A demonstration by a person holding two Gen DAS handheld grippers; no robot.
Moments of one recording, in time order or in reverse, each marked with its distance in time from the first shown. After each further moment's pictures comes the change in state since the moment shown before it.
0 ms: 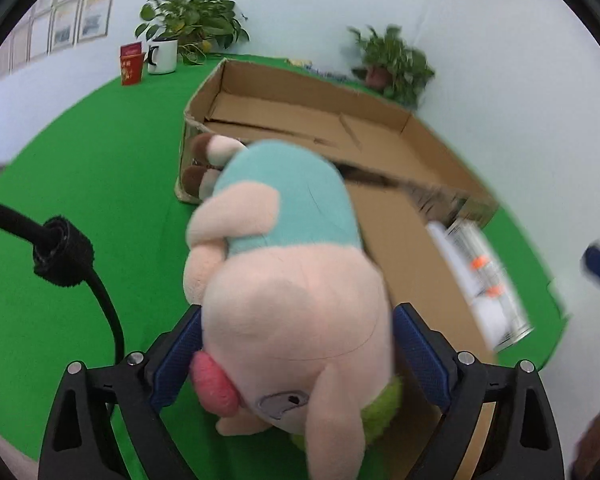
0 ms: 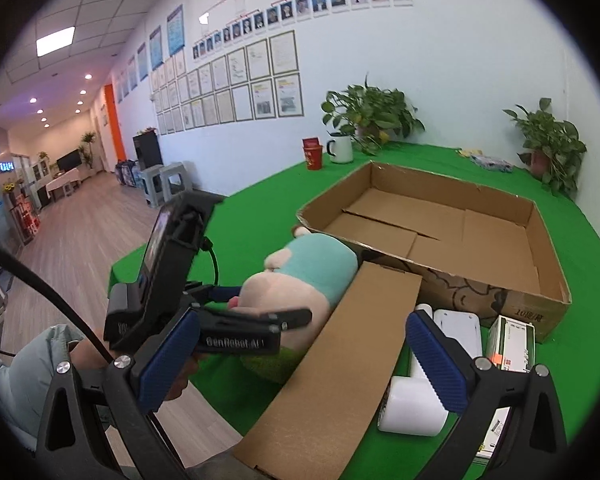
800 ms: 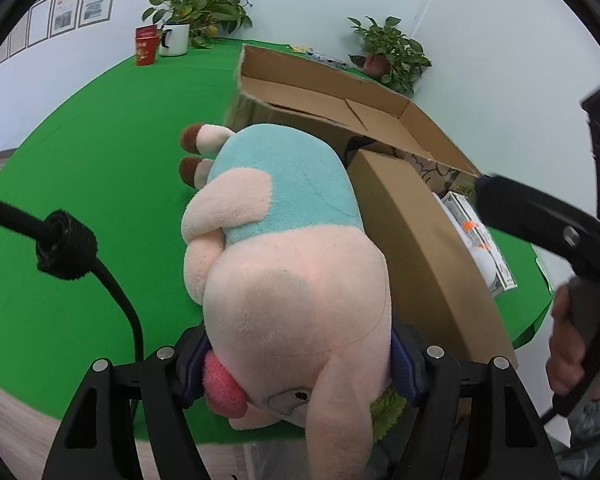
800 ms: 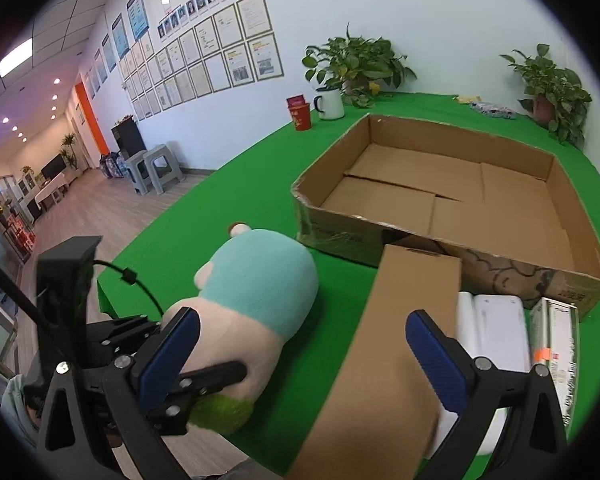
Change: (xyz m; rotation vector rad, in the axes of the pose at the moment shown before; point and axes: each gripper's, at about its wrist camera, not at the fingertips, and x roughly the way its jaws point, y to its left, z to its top) left arm -0.063 0.058 -0.041 -0.060 0.053 -0.098; right arm 0.065 0.004 0.021 0.120 0.163 0.009
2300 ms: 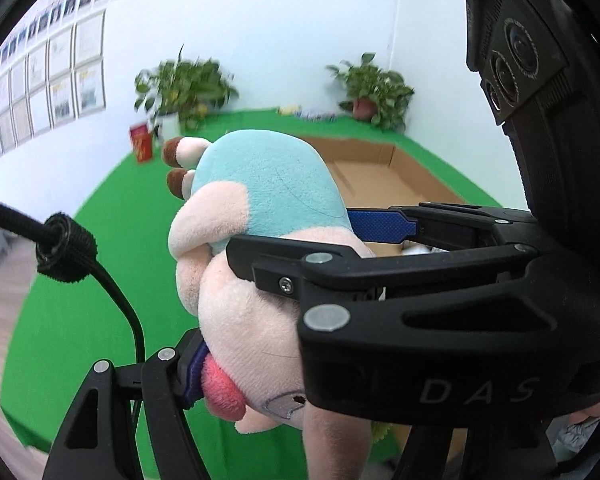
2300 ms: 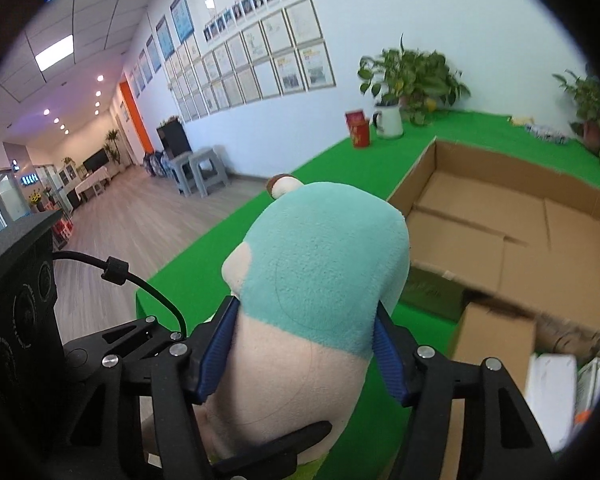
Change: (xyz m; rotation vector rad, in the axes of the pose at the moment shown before) left arm -0.039 -0.089 0.048 0.201 -0.223 0.142; right arm -0.008 0.019 0.042 -0.073 -0.066 0.157
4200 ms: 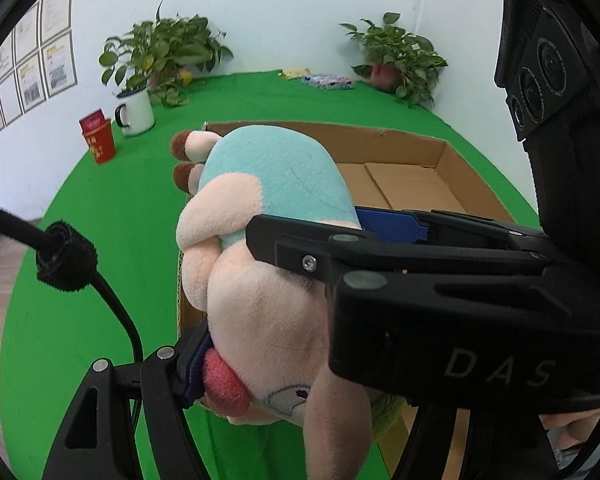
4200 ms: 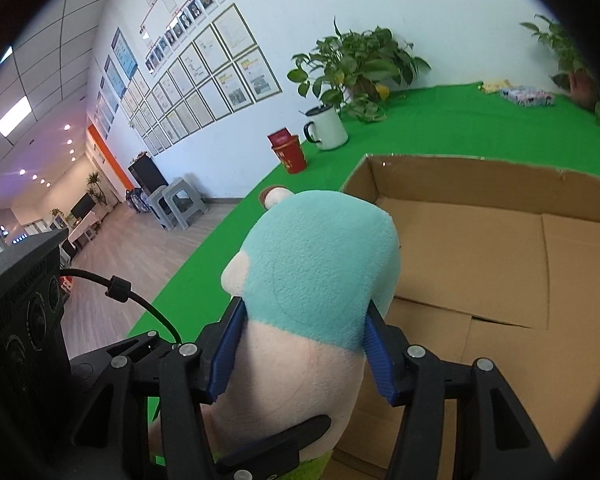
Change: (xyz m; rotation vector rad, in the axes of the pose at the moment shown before) left arm 0.255 0.083 0.126 -0.046 0.200 -0.022; right arm 0.110 -0.138 0.076 0.199 0.026 0.019
